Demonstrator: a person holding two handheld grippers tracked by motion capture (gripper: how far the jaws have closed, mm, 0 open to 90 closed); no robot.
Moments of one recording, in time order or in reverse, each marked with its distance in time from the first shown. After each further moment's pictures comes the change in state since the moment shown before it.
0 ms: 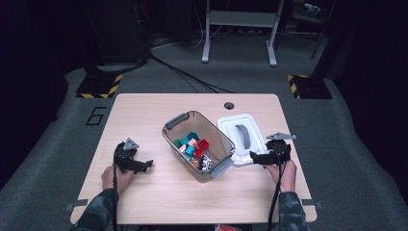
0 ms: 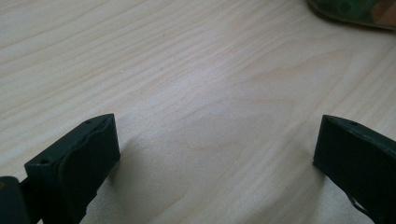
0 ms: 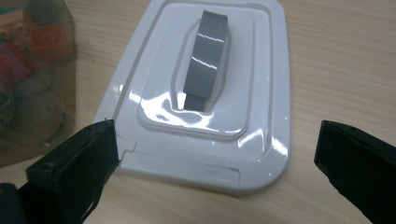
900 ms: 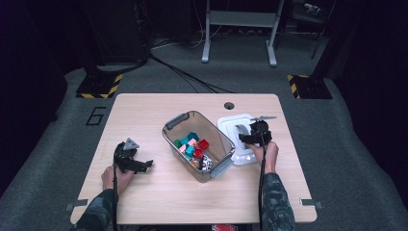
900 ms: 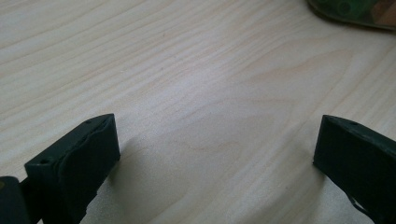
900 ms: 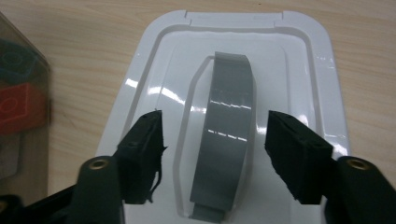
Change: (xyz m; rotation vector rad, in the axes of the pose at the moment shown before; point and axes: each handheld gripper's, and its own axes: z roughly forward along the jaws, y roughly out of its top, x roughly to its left) left arm 0.000 0.000 0.000 0.004 -0.004 0.003; right arm 0.001 0.050 0.080 0.055 0.041 0.074
